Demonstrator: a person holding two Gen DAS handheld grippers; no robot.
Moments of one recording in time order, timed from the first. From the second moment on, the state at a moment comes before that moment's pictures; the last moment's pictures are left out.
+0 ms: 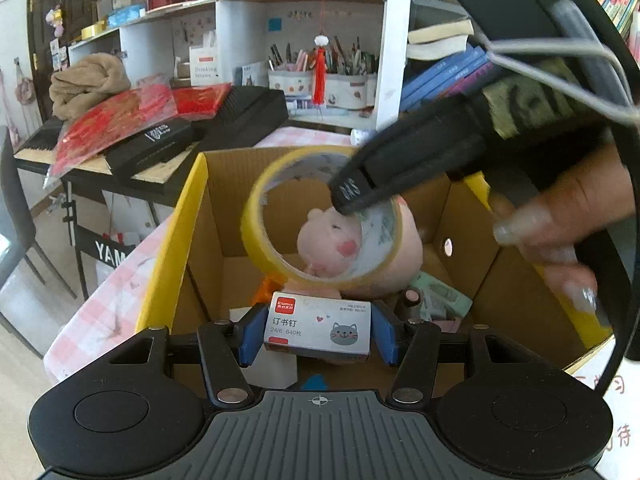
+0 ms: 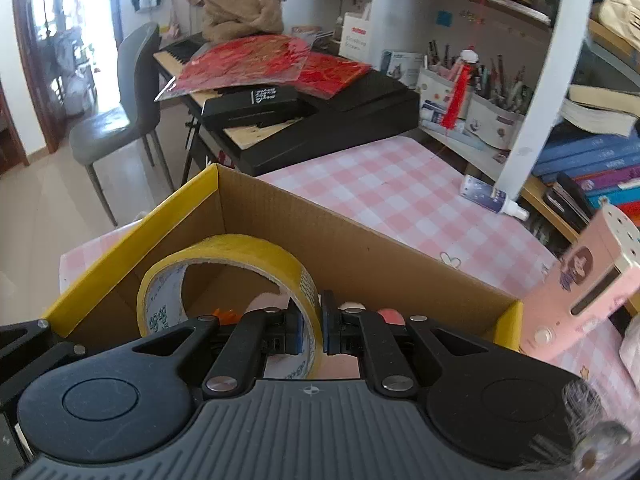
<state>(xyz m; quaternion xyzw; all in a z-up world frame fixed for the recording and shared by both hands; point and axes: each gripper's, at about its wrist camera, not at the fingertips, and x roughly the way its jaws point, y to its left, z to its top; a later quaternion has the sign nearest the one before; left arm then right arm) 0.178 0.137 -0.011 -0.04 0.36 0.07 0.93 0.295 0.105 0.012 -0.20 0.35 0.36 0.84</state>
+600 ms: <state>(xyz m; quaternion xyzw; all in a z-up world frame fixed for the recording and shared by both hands) 0.184 0.137 -0.022 -0.05 0.38 0.07 0.92 0.300 0.139 0.001 -0.27 0.35 0.39 0.81</state>
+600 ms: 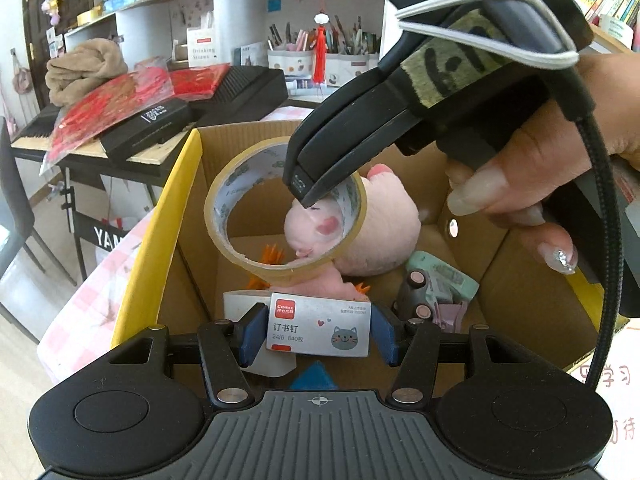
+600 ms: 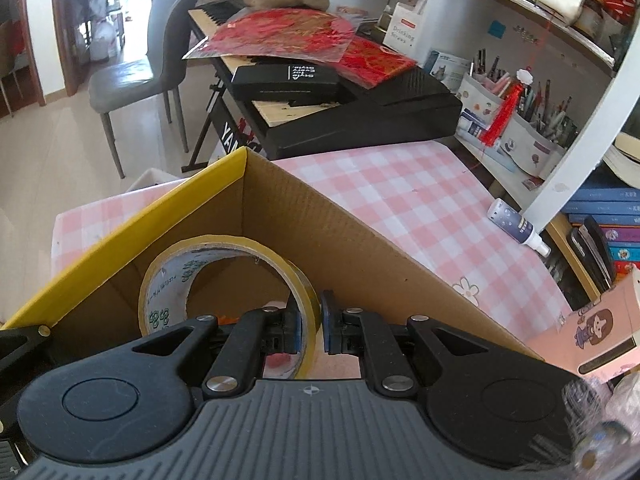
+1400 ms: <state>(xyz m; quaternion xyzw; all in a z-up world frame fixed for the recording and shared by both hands) 0.131 0.137 0.024 -0.08 0.29 0.06 0.95 0.250 0.092 0.065 -0.20 0.30 0.38 0.85</state>
